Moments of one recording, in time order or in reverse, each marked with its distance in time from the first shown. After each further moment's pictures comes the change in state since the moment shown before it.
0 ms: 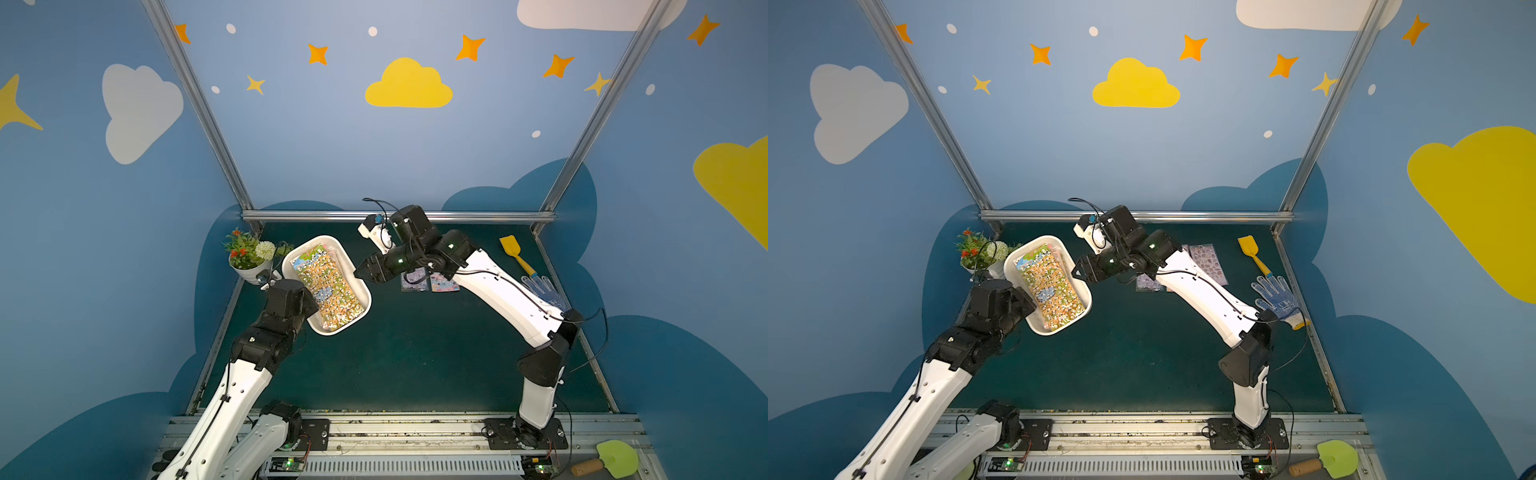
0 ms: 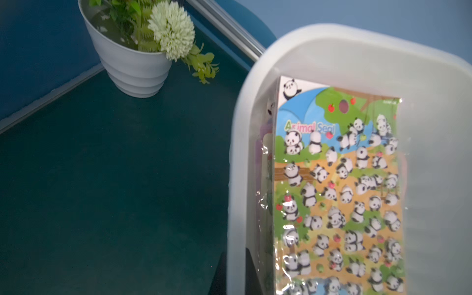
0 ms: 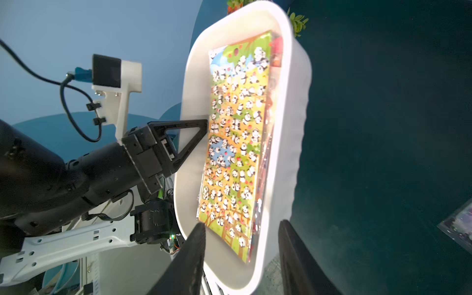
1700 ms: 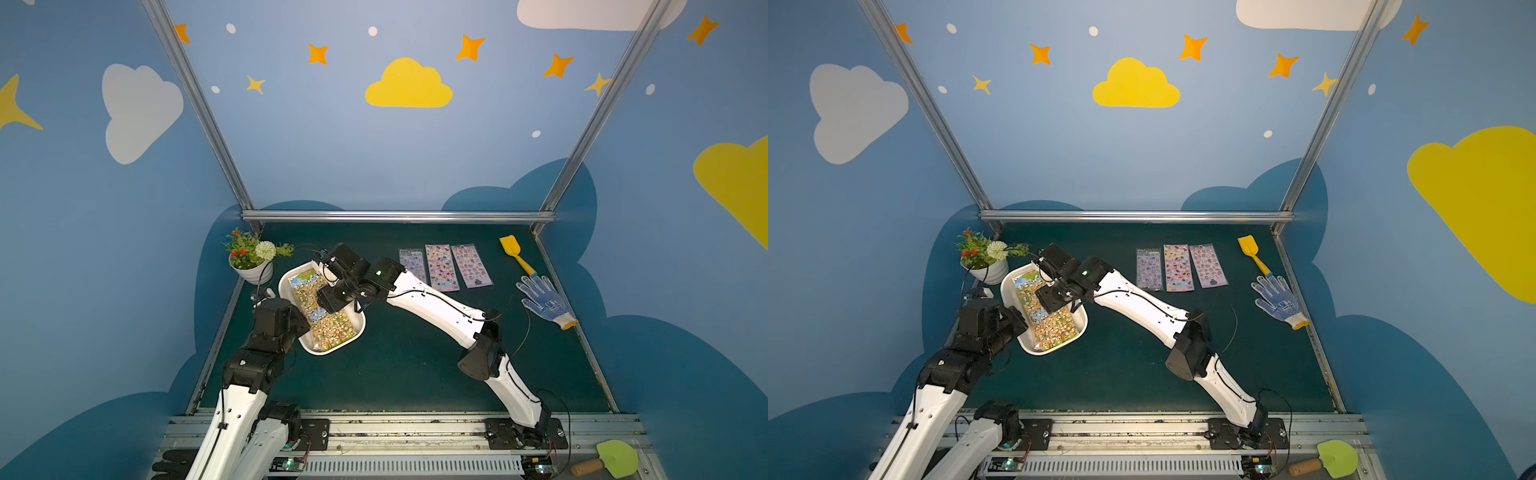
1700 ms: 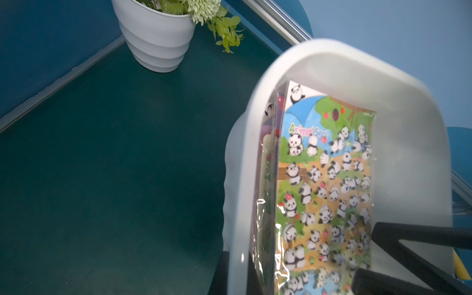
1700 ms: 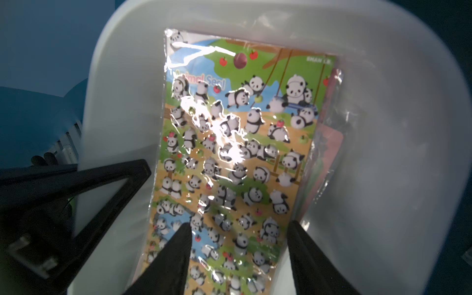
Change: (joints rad) left arm 0.117 -0.163 -0.111 -0.074 0.115 0.097; right arm 0.194 0.414 0.387 -0.126 0.374 -0.012
